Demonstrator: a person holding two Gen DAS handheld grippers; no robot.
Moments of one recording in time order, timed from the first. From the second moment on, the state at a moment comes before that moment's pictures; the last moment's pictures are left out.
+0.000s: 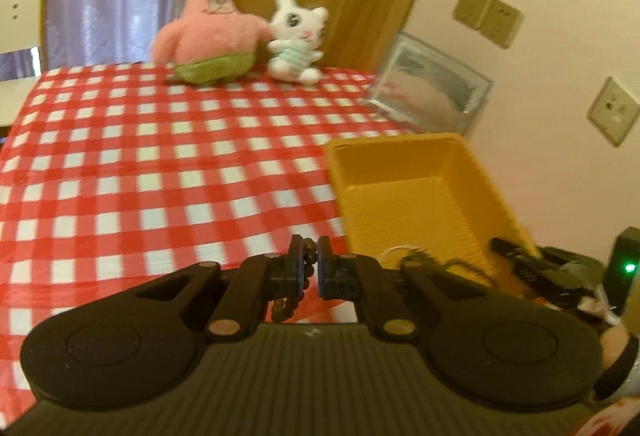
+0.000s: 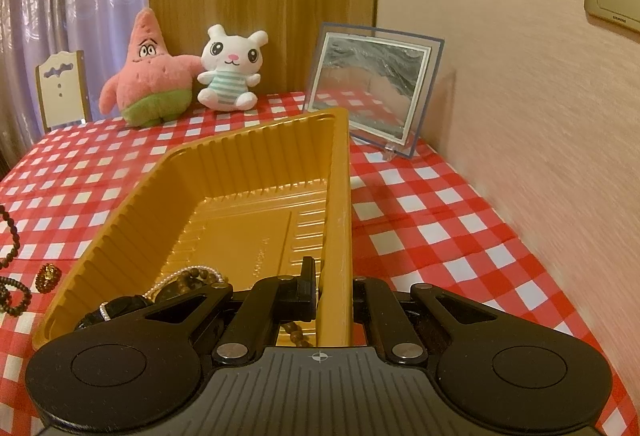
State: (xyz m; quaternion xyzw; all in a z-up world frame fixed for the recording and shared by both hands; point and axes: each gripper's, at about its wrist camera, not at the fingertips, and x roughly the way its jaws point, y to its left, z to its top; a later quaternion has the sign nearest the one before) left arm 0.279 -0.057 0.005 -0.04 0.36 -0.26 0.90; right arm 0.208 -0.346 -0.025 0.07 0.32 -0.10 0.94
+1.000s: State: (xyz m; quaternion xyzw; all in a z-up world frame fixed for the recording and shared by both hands) left arm 0.282 -0.169 -0.022 -0.09 0.43 -0.37 0.82; right arm 0.203 -0.343 -0.023 0.07 0.31 -0.09 0.94
